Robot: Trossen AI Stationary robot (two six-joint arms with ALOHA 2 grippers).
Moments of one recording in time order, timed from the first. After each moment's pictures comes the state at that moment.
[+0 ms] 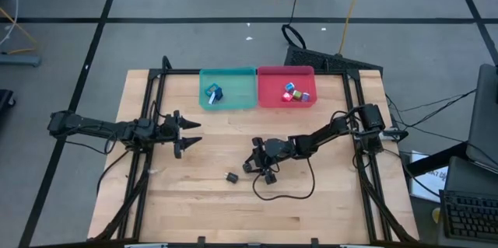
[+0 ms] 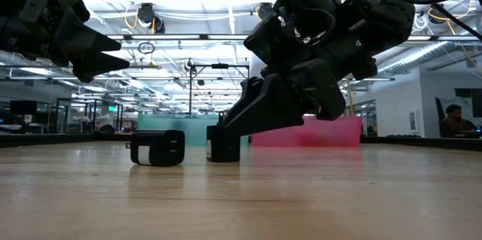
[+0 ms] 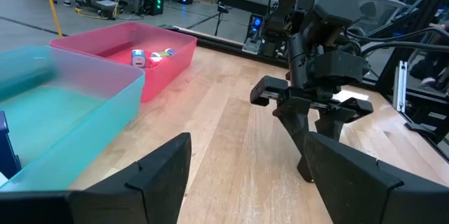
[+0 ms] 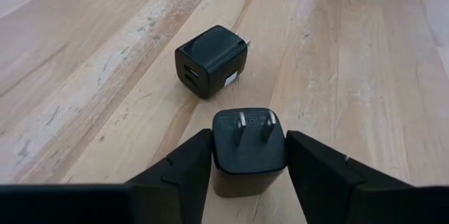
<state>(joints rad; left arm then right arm) -0.11 0.32 0.02 0.18 -0.23 -0.24 0.14 1.97 0.87 0.60 -0.13 -0.17</state>
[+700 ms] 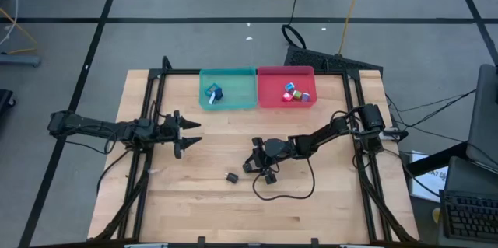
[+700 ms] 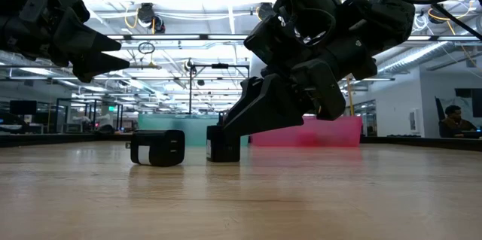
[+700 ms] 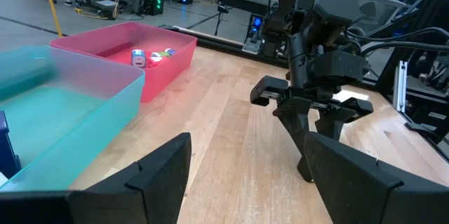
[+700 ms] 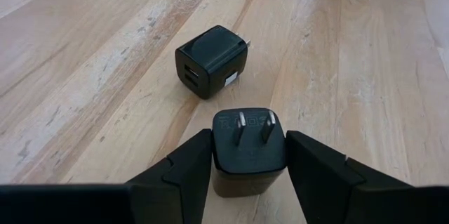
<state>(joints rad) -0.11 0.32 0.02 0.18 -0.23 -0.24 0.14 1.97 0.87 0.60 -0.14 -0.17</state>
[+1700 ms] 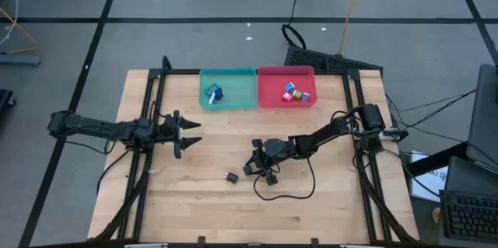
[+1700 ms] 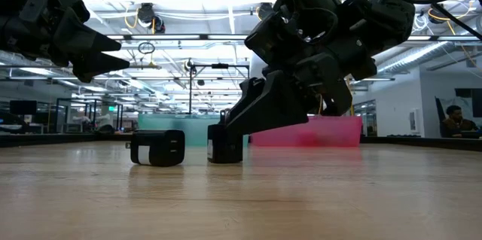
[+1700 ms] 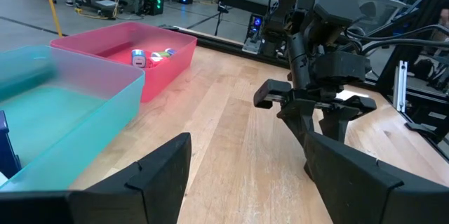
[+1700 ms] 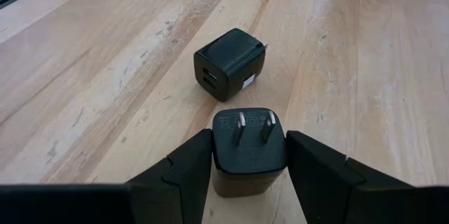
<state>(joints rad) -0.11 0.32 0.02 0.18 -0.23 -0.24 0.14 1.97 0.87 0.59 -0.19 -0.15</state>
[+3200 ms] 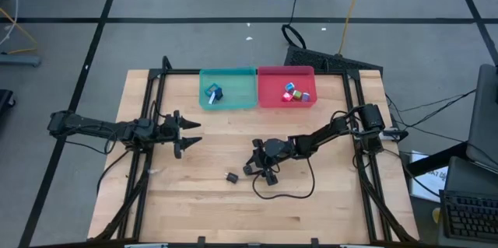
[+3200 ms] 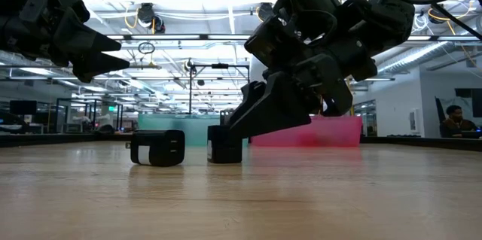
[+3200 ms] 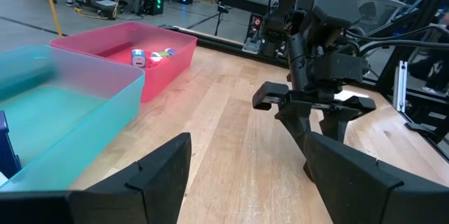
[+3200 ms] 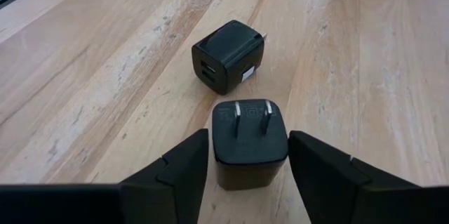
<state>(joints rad) -0.11 0.32 0.02 0.18 -0.23 -0.24 0.14 1.97 0.87 0.58 -0.19 -0.12</state>
